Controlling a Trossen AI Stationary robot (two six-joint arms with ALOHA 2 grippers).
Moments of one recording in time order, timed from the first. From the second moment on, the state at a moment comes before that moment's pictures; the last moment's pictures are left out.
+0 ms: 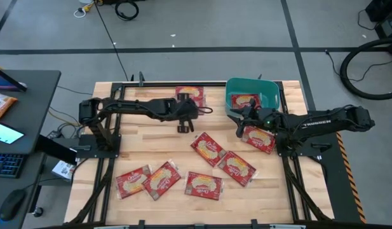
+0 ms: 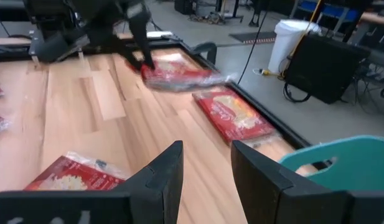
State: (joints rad) left arm 0.18 1.75 1.28 -0.45 -0.37 0.41; right arm -0.13 0.92 0.33 0.31 0.36 0.01
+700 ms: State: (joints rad) left arm 0.19 1.93 1.27 0.41 -0.13 0.59; right arm 0.17 0.86 0.44 -0.04 0.62 0.21
